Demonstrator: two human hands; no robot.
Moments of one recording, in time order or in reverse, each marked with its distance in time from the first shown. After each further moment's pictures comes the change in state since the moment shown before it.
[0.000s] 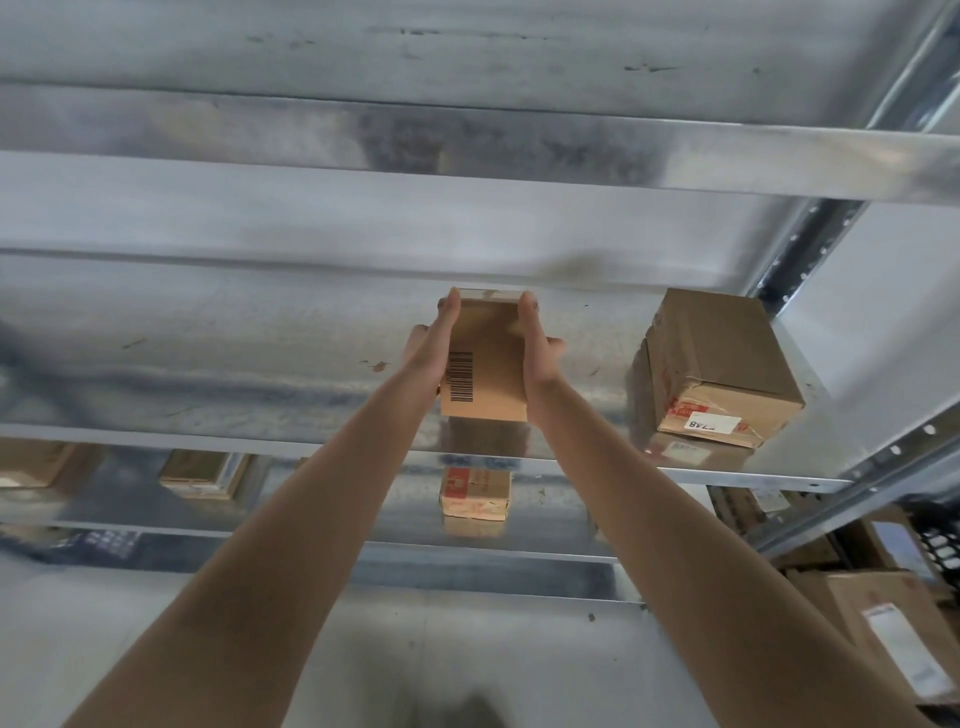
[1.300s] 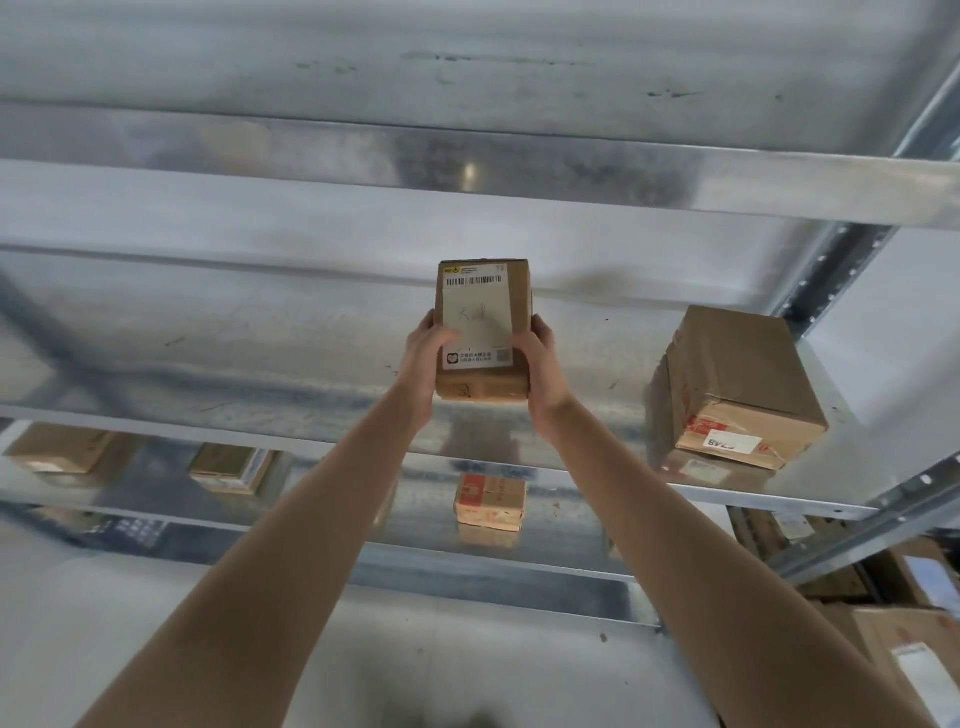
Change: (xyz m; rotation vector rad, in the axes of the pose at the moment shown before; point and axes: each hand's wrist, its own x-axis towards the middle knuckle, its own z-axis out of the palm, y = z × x) left_hand -0.002 -0.011 -0.030 -0.181 -0.116 0.295; right_hand 0.004 0.011 0.004 -0.025 -0.322 -0.287
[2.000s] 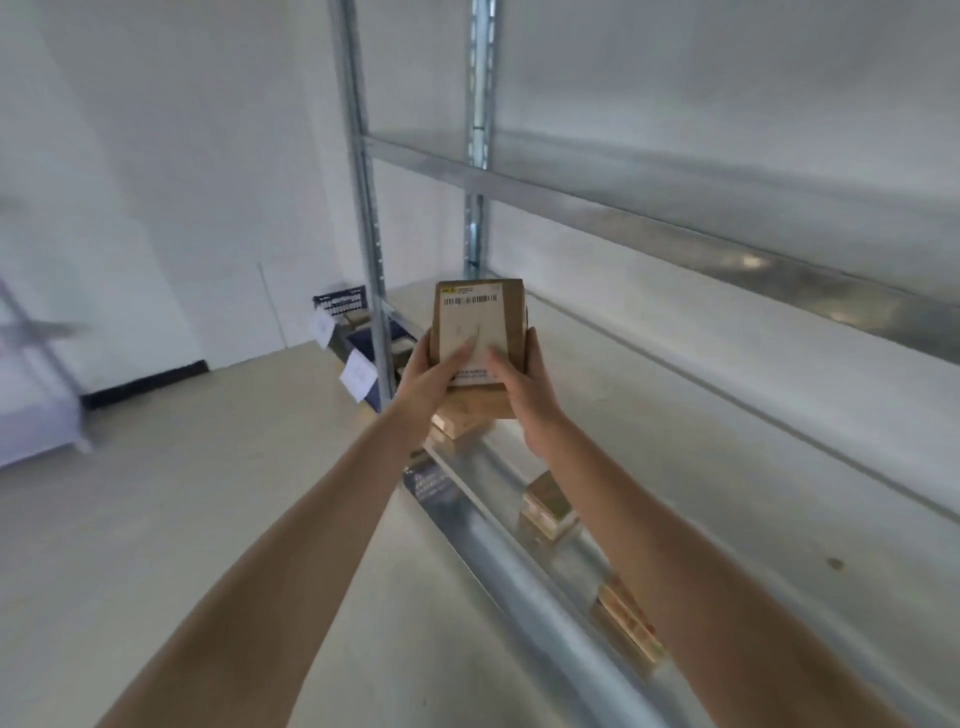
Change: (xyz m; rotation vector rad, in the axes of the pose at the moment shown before) left_hand -0.218 0.088 -0.460 -0.104 0.754 0.265; right_hand -0.092 0.041 0.519 -0.108 -0.777 -0.145
